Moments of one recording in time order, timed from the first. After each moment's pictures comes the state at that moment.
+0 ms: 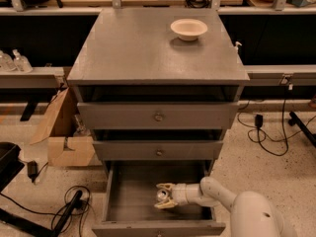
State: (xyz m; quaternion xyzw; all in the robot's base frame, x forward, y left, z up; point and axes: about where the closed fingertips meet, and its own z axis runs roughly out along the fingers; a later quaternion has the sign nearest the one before) arm 0.577 -0.023 0.187 -0.57 0.62 0.35 0.42
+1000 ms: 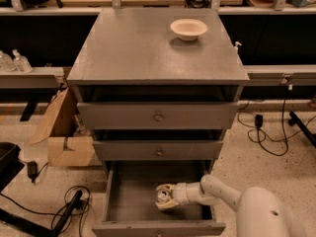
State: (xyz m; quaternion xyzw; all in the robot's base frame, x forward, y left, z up) arm 0.568 -0.023 0.205 -0.58 0.62 0.35 0.40
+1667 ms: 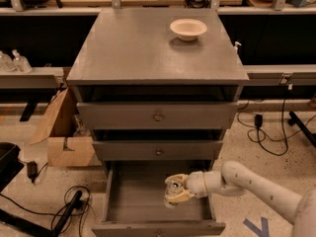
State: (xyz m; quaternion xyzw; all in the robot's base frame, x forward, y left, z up) arm 0.523 -0.058 0.385 -0.54 0.63 0.41 0.38
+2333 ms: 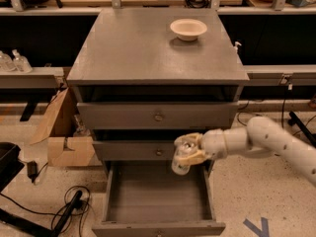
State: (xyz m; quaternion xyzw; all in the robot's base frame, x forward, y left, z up) arm 0.544 -0.088 0.614 -0.53 0.62 0.41 0.41
